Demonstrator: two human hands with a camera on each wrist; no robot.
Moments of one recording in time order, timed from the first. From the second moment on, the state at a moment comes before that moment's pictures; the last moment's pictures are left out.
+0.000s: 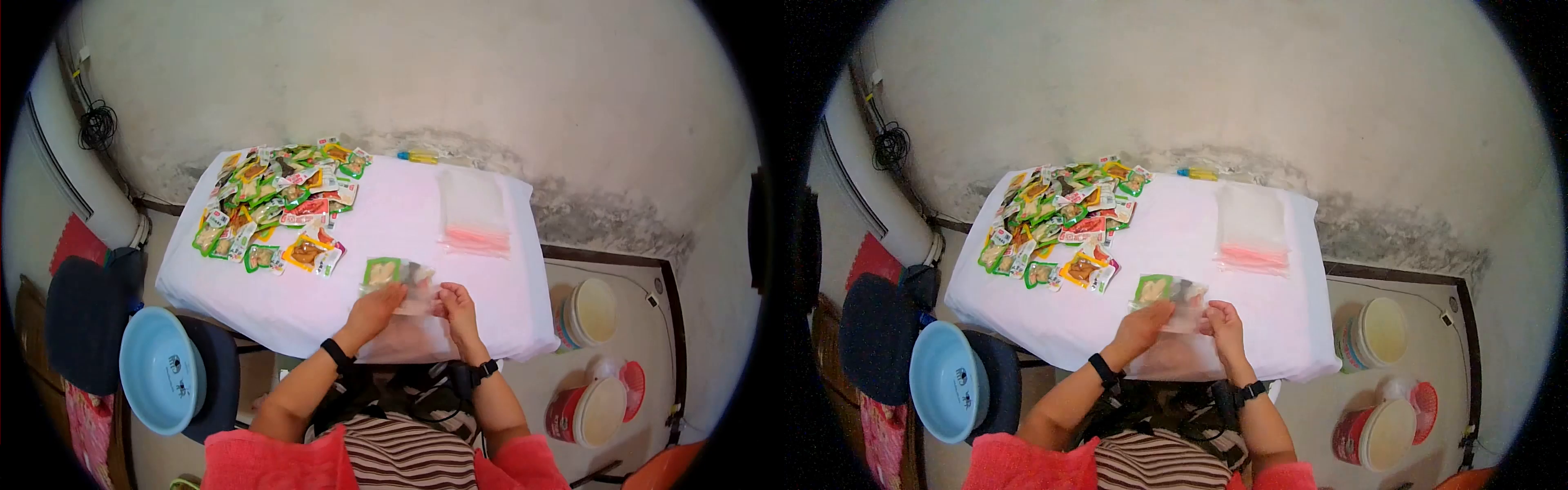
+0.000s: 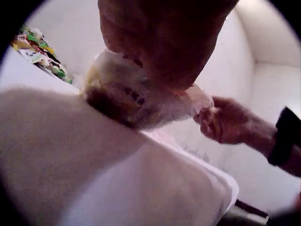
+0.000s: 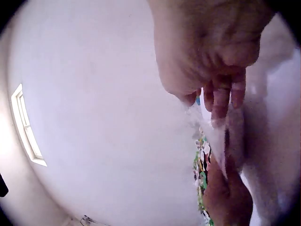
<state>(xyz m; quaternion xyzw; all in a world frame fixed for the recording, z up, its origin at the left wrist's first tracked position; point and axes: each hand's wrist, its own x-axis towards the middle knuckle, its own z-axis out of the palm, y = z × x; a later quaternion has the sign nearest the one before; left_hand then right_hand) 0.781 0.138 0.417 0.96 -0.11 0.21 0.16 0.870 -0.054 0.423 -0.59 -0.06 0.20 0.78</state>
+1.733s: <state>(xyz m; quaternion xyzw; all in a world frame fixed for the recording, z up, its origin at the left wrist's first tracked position) 0.282 0.521 0.330 0.37 0.51 0.57 0.52 0.843 -0.008 0.371 -0.60 -0.06 0.36 0.71</state>
